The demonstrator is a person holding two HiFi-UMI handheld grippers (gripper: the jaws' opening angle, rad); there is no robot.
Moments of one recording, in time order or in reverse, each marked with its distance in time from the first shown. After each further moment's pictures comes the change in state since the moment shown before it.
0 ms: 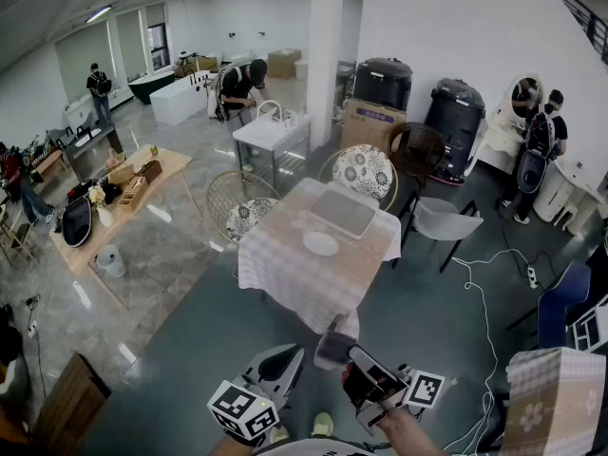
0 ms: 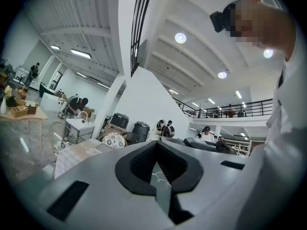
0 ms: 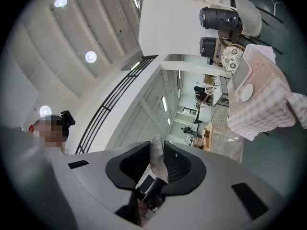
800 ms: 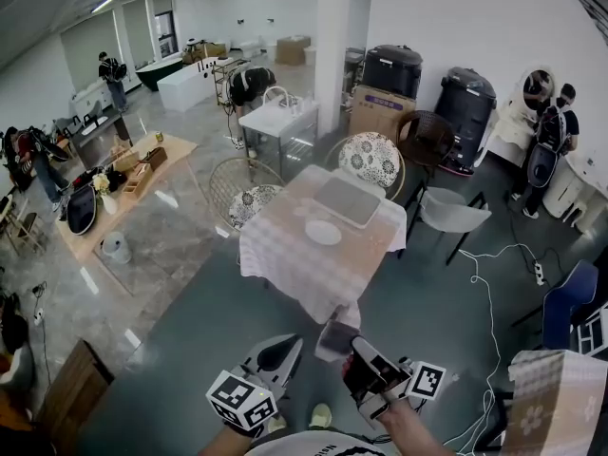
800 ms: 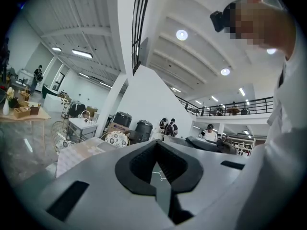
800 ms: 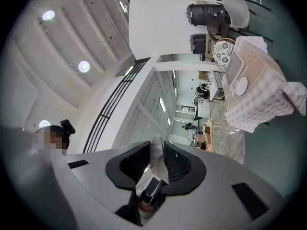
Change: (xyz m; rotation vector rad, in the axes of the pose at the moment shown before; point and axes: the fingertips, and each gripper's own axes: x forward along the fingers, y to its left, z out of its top) left arm 0.026 0.003 -0.013 0.010 0.015 0.034; right arm -0.012 -0.024 0.025 0.112 -0.015 0.006
